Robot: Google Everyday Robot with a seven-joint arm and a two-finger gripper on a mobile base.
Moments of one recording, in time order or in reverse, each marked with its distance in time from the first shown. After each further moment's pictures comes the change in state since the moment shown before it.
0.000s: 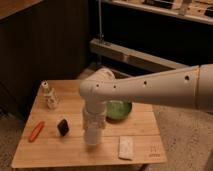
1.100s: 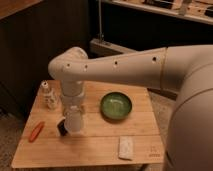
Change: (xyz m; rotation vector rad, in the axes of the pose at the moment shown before) arm -0.050 0.092 -0.051 0.037 -0.015 -0.107
